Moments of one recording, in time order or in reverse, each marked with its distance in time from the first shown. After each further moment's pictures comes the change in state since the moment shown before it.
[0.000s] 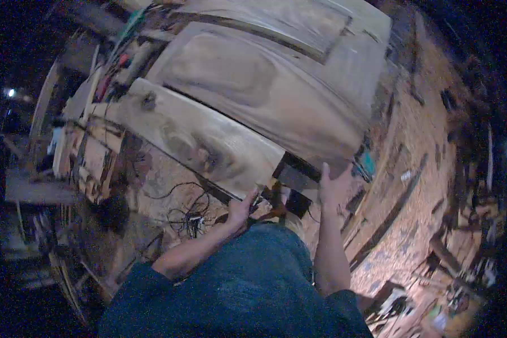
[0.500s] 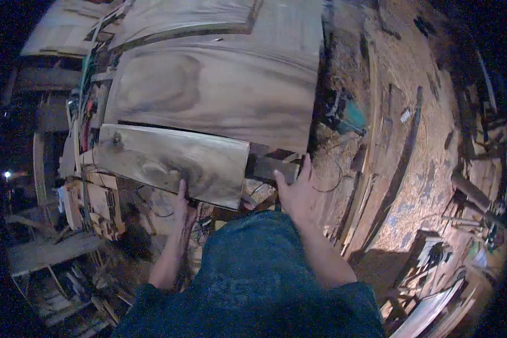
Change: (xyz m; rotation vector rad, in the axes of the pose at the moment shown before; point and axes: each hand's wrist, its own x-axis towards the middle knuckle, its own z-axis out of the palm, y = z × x) left_hand 0.042 0.051 -0.033 -0.277 -0.152 0.139; right_hand -0.047 0.020 -0.033 0.578 -0.335 0.232
